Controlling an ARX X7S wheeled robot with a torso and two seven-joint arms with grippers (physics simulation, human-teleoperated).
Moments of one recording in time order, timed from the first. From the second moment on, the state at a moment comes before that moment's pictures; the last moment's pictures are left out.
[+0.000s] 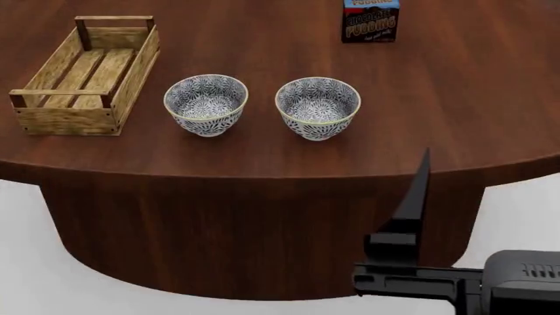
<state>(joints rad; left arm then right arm) -0.30 -0.92 0.17 1.02 -0.84 -0.39 -1.02 0.37 0.79 -0.13 -1.01 0.83 0.75 0.88</state>
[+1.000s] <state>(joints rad) -0.91 -1.35 1.05 1.04 -0.93 0.05 -1.48 0.66 1.15 -0.60 -1.03 1.06 0.46 1.26</state>
